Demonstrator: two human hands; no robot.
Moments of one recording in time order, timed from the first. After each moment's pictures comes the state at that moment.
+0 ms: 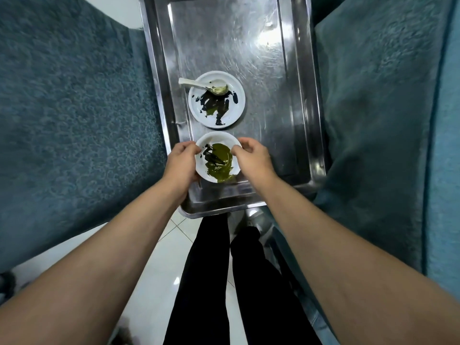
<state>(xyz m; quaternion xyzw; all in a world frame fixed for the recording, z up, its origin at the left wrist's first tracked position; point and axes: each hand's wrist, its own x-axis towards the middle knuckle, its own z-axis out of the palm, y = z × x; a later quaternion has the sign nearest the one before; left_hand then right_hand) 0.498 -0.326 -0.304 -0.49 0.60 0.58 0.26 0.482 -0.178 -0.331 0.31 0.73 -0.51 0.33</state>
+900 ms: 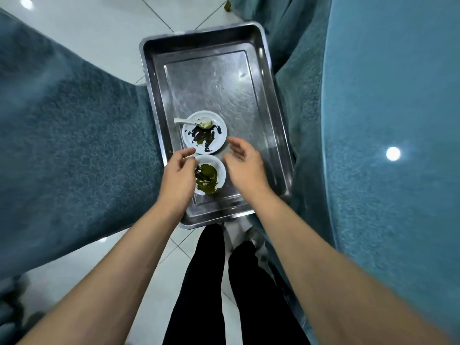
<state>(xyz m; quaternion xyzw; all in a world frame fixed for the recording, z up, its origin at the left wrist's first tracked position) 0.496 -0.301 -0.195 -0.37 0.70 0.58 0.19 0.476 -0.164 -0.222 0.24 0.74 -0.59 0.22</state>
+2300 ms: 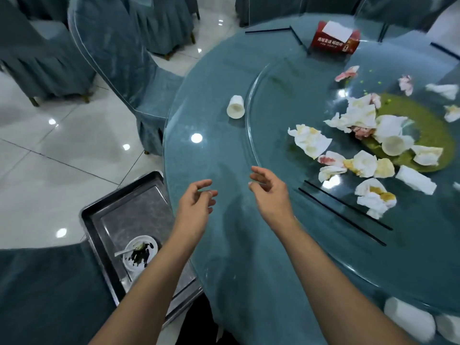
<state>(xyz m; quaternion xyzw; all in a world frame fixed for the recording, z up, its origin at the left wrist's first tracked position) 0.433 -0.034 0.059 -0.09 0.73 0.64 0.22 0.471 0.130 0.033 0.32 0.72 -0.60 -0.09</state>
